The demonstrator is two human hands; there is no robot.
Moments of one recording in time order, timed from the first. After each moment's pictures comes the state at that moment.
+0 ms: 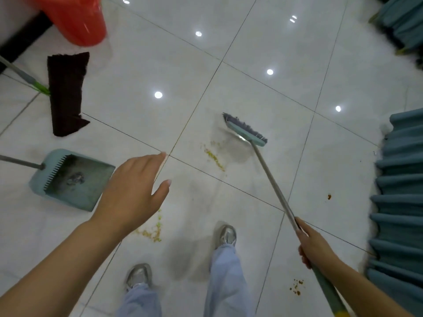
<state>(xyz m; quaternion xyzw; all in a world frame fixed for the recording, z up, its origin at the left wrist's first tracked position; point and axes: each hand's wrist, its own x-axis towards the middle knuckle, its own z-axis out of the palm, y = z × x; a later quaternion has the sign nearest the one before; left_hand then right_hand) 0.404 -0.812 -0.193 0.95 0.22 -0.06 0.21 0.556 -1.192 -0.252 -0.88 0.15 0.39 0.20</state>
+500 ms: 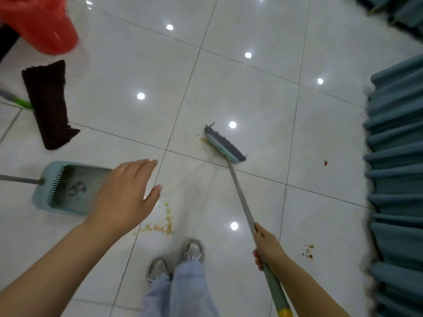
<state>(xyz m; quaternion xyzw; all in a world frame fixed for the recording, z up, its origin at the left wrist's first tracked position) 0.353 -0.787 -0.206 0.97 0.13 -0.12 0.15 0.403 -1.113 -0.277 -0.80 0.26 0.44 0.31</state>
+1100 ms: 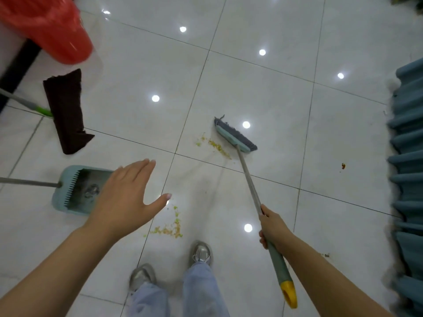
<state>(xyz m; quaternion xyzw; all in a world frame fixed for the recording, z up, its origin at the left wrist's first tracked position) 0.373 -0.794 -0.207 0.97 0.16 -0.15 0.12 0.476 -1.102 -0.290 -0.81 0.23 0.44 0.30</state>
